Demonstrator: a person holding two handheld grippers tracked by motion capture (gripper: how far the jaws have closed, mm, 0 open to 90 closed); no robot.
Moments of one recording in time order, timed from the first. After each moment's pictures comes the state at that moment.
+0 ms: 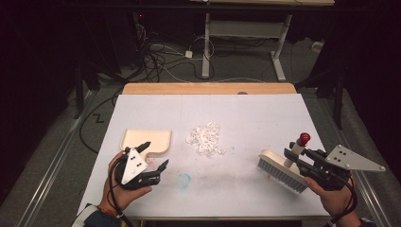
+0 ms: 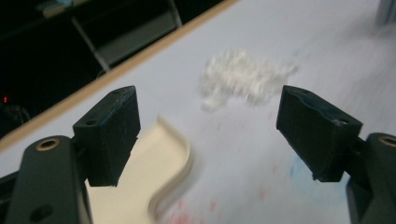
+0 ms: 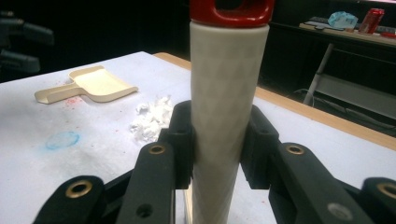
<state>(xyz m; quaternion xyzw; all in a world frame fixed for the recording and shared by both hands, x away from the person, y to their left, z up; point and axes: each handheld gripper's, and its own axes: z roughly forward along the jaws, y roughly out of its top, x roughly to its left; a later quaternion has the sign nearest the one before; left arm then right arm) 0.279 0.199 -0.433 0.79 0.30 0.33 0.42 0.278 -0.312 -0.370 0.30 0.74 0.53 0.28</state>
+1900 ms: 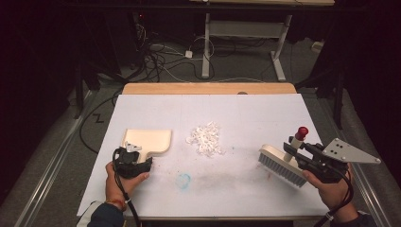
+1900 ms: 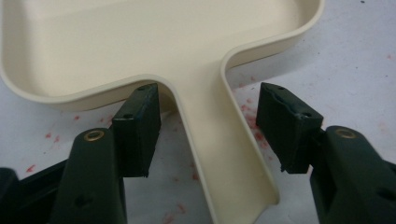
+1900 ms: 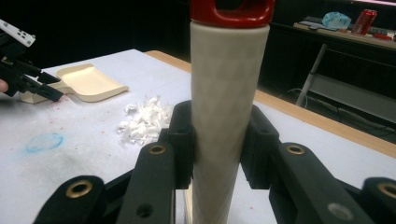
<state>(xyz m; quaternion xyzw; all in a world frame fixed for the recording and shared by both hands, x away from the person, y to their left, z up) 0.341 0.219 -0.482 0.76 0.55 0.18 0.28 0.293 -0.311 -0.367 0.30 0.74 0.52 0.30</state>
